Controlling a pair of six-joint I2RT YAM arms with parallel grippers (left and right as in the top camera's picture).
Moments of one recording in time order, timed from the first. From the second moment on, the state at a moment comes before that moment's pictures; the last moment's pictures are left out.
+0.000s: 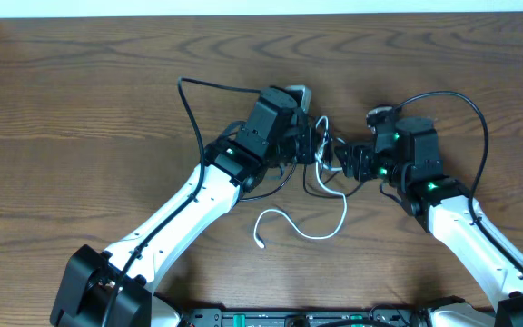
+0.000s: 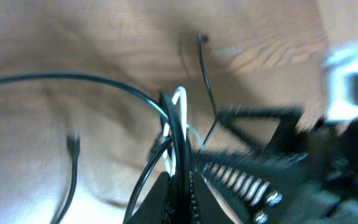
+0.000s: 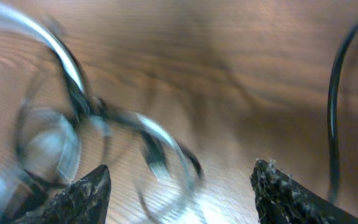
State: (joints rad) left arm -0.61 1.56 1.12 -0.31 0.28 -0.57; right arm 0.24 1.37 0.68 -0.05 -0.33 0.25
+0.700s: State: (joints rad) left arm -0.61 1.47 1.12 -0.24 0.46 -0.59; right arm 0.26 1.40 0.69 -0.03 -0.43 0.36
